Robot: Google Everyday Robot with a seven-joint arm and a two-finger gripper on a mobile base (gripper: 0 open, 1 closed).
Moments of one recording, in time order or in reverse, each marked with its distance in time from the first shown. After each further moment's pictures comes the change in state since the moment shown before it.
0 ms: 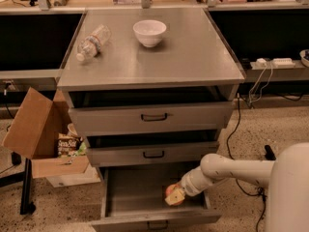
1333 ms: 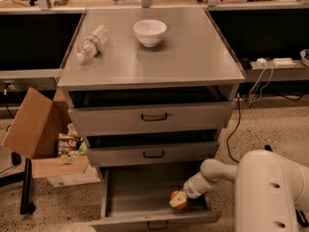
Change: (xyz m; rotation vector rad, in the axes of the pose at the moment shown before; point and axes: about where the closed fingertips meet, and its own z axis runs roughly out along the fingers) arm 0.056 -0.074 0.083 -0.054 0.060 0.170
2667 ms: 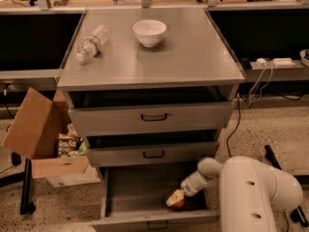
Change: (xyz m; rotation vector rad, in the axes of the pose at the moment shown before) arm -0.008 -0.023 0.042 -0.092 0.030 0.028
